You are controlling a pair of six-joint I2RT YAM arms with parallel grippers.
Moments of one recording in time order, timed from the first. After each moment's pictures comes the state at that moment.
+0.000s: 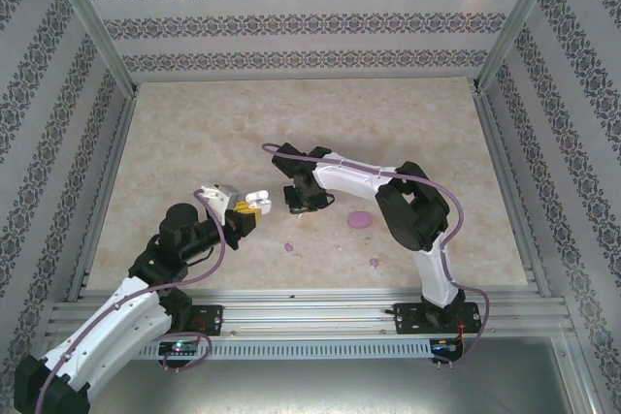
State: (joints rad) left arm -0.47 0.56 0.32 -0.05 0.32 -0.21; right arm 0.81 2.07 1.54 -0.87 -0.06 0.62
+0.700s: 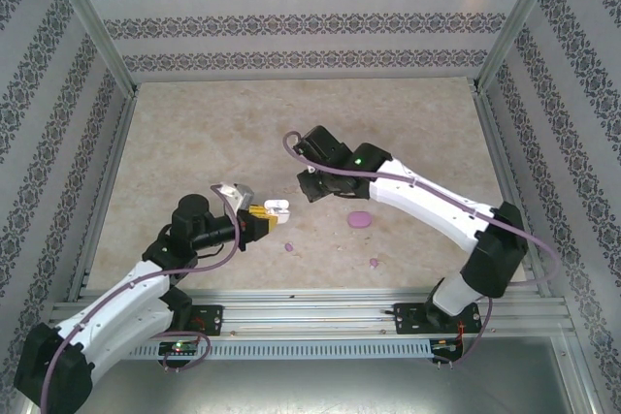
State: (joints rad) left arm -0.47 0.78 0.33 0.12 0.59 -0.25; right arm 0.88 1.56 1.42 -0.85 0.08 0.34
